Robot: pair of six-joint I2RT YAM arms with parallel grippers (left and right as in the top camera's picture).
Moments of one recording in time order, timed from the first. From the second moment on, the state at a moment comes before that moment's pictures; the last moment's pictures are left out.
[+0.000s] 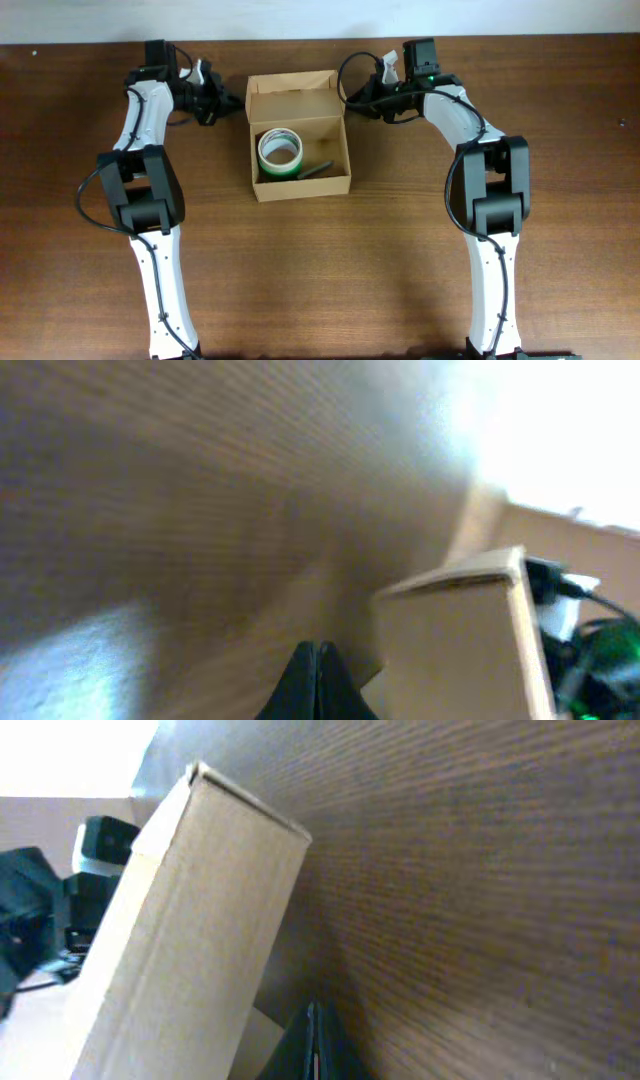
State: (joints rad) left arm 0.12 2.69 2.33 -0.86 0.90 -0.51; right arm 0.13 2.52 2.00 -0.46 -0.85 0.60
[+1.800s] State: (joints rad) left arm 0.08 2.80 2.82 -0.38 1.39 -0.86; right arm 0.17 2.57 2.45 -0.73 -0.93 0.58
